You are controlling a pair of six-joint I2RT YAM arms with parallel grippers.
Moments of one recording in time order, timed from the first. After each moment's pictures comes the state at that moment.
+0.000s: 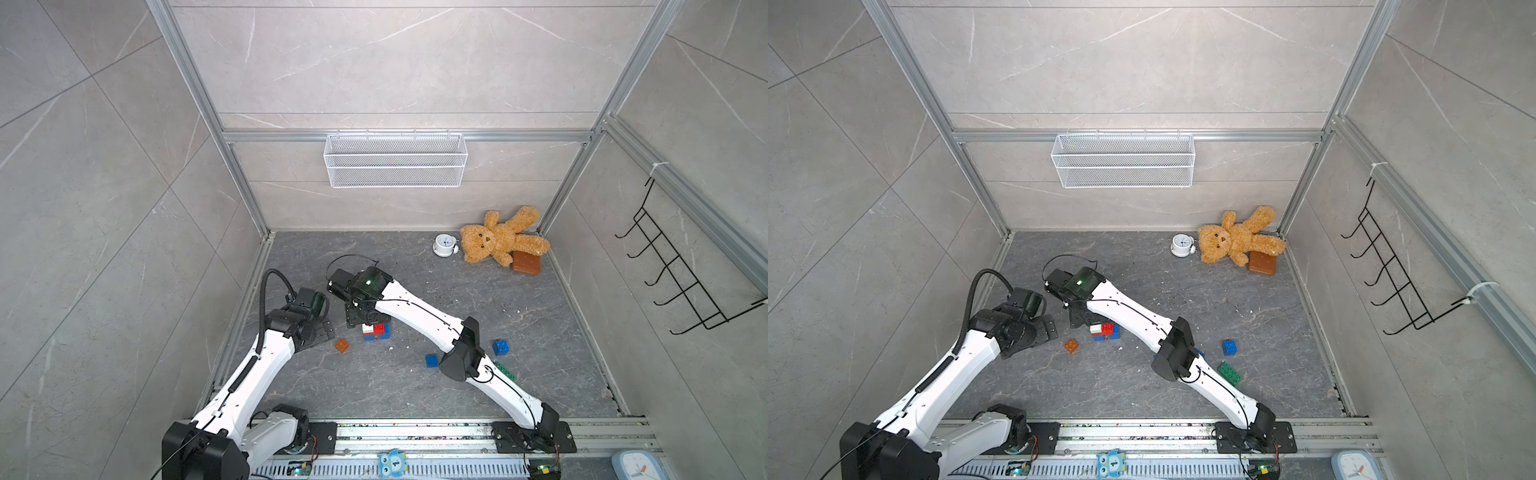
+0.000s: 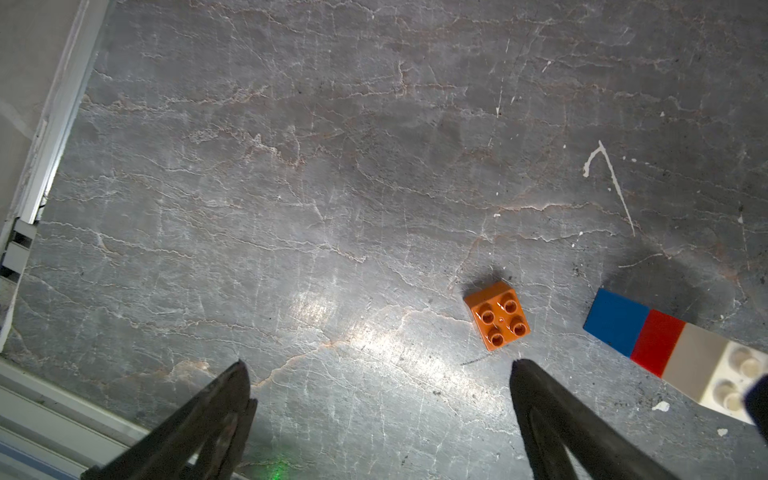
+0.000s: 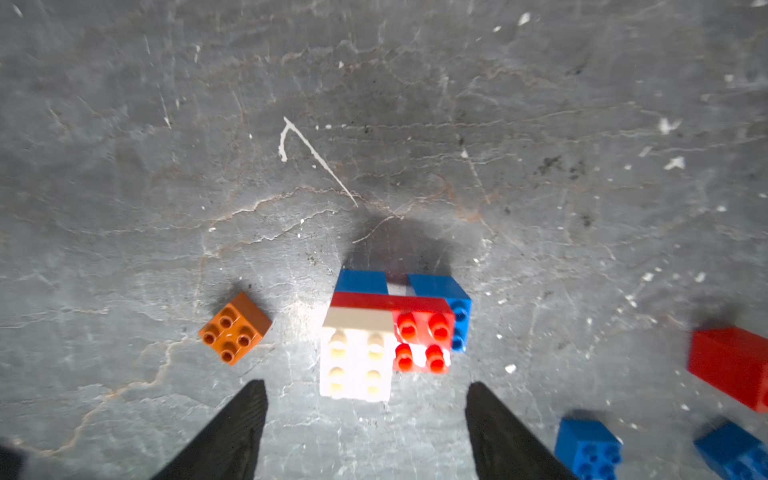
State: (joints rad) left arm -0.29 1.09 0.85 -1.02 -0.23 -0.65; right arm 1.05 2.57 2.81 -1.60 0.21 0.84
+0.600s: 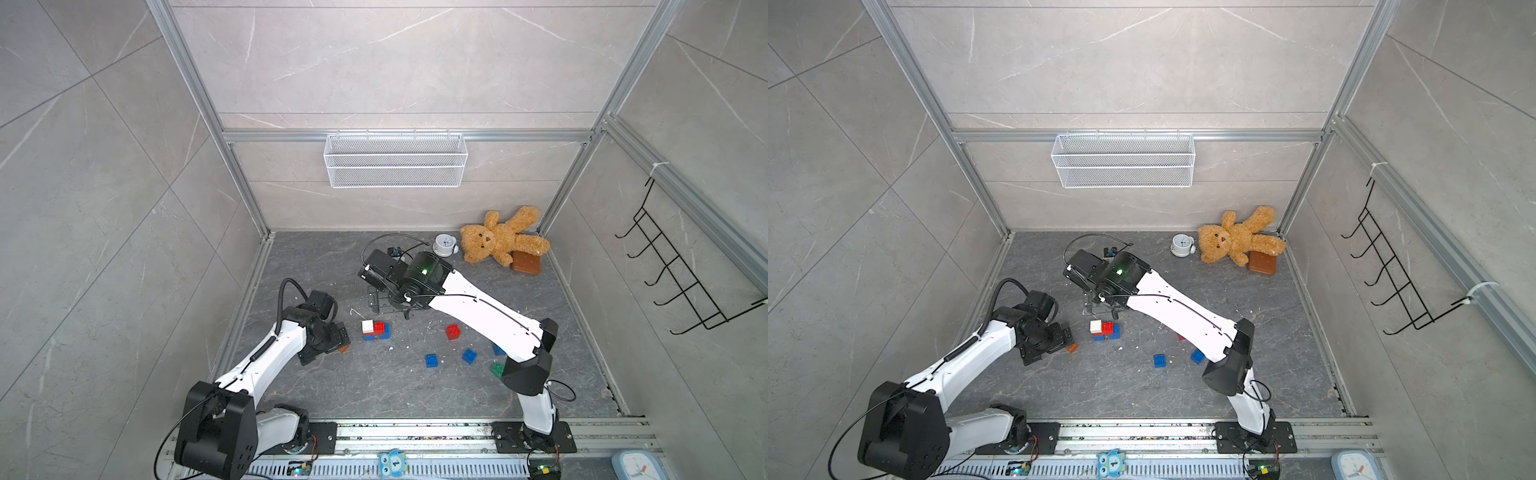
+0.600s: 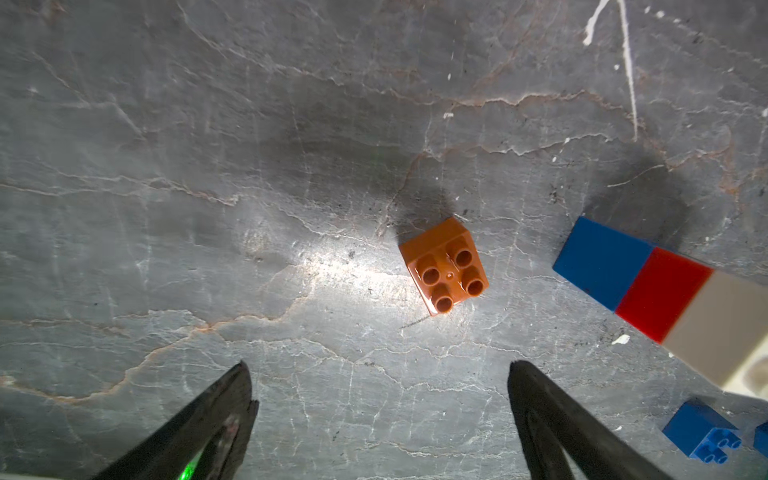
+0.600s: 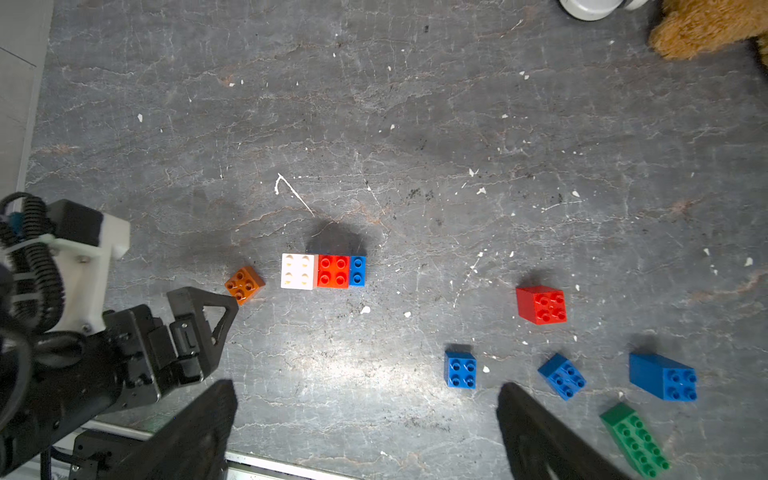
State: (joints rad) left arm -0.30 1.25 0.77 -0.90 0.05 -0.70; right arm 1.06 2.01 2.28 -1.46 0.35 0.83
